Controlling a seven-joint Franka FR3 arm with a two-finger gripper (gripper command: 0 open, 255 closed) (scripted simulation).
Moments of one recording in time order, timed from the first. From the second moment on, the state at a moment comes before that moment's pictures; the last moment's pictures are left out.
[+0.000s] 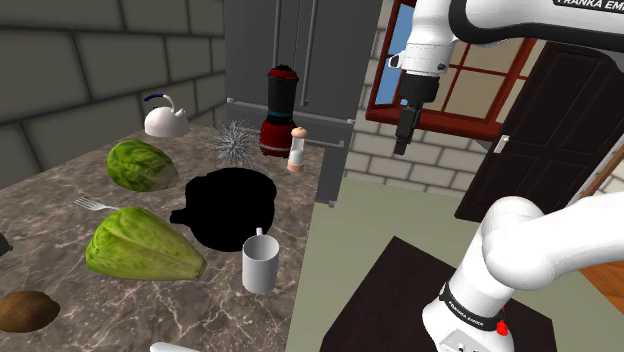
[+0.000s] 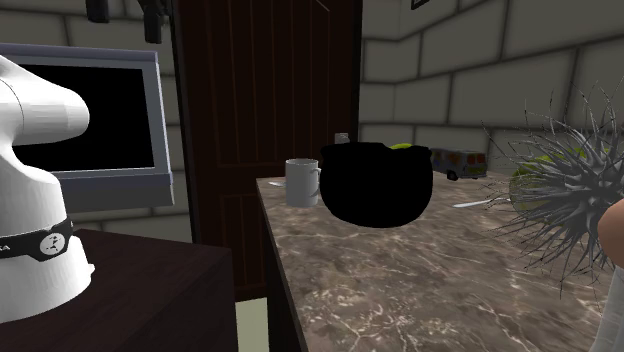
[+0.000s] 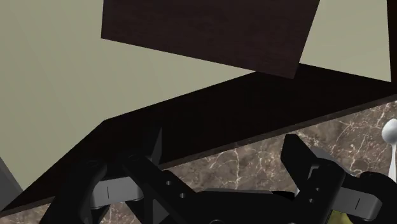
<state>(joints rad) 0.01 -0.83 0.01 -2.36 0.01 1.46 -0.12</state>
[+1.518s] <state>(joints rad) 0.11 -0.40 0.41 -2.39 0.16 2.02 0.24</state>
